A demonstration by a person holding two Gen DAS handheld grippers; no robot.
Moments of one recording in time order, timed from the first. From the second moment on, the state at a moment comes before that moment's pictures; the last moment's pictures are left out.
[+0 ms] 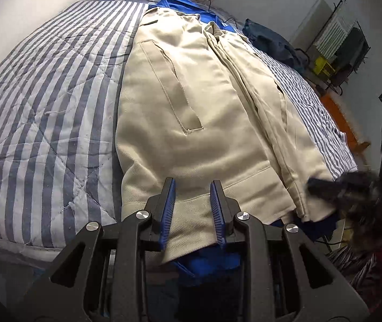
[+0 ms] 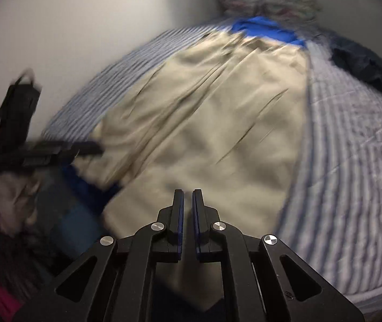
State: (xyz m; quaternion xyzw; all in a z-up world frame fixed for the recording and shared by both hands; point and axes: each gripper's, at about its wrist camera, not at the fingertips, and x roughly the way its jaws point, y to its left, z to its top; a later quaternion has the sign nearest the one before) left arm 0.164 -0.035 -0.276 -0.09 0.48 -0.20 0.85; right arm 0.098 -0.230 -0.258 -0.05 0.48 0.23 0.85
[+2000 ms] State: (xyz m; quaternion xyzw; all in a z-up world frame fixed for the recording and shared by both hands) left arm 0.266 0.007 -0.222 -0.38 0.50 -0.26 0.73; right arm 0.189 -0.355 -0.255 0.47 0.48 0.27 0.69
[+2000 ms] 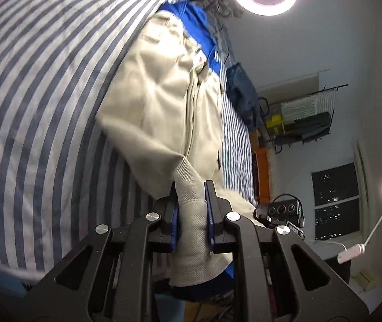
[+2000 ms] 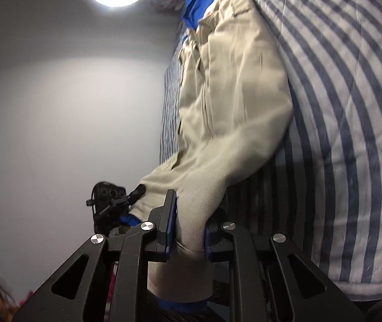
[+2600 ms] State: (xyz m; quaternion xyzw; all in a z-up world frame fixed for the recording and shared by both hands) left arm 0.390 -0.020 -0.275 -0.40 0.51 -0.19 0.74; right arm 0.305 -0.381 -0.292 0.49 0.52 0.15 0.68
